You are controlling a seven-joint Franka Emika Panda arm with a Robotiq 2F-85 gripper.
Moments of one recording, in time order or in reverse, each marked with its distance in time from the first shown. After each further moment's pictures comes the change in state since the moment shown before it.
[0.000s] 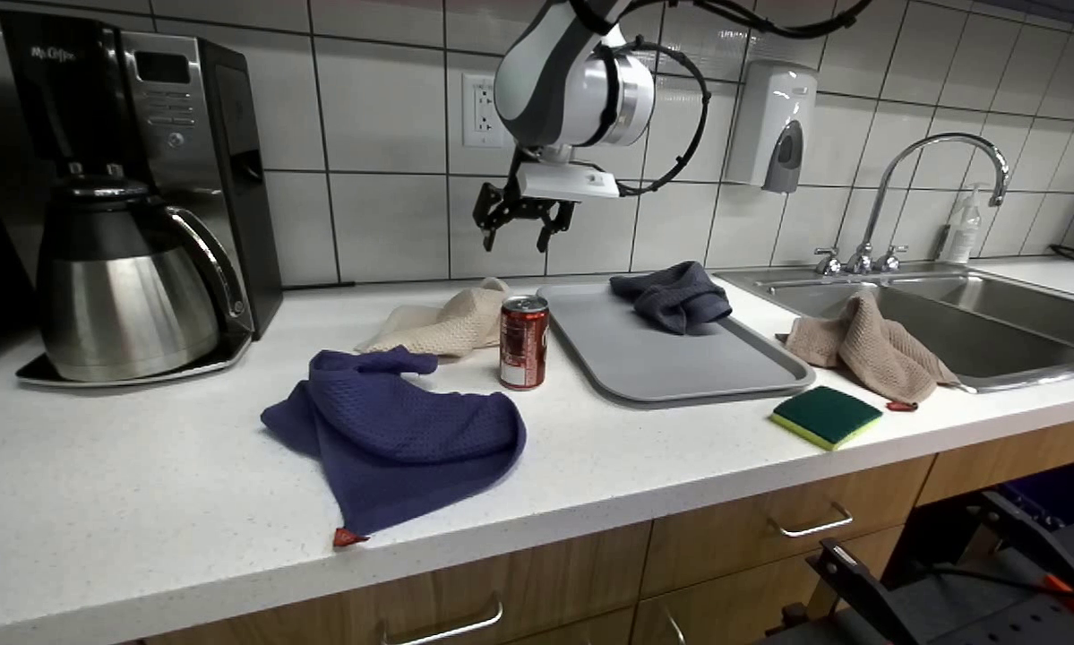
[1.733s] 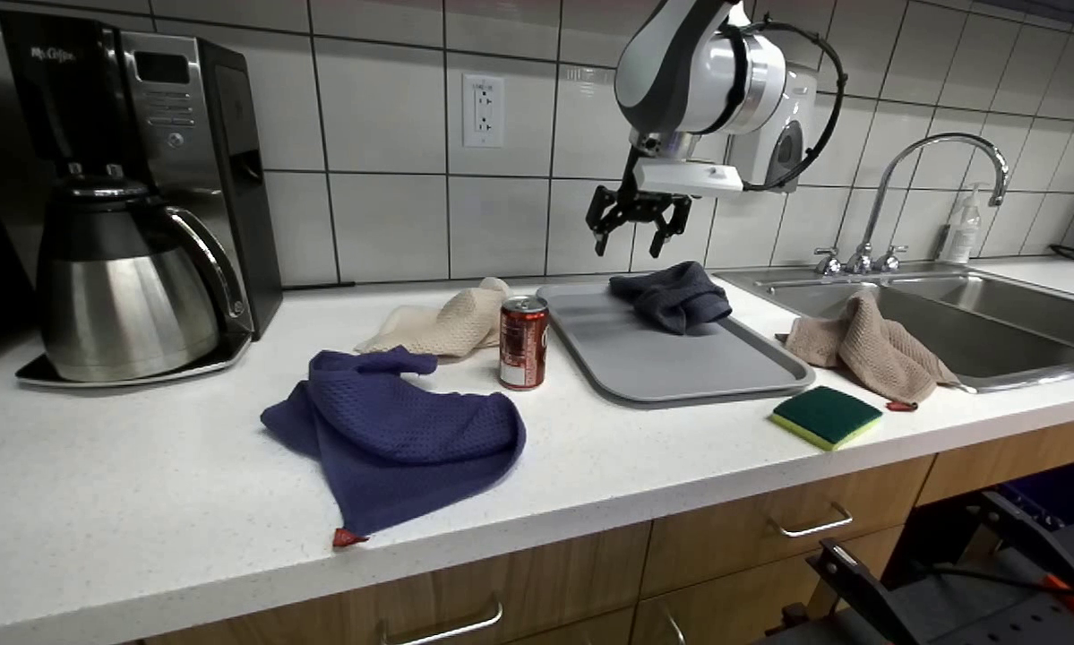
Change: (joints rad) arm -0.145 -0.231 -0.059 -0.329 0.000 0.003 0.002
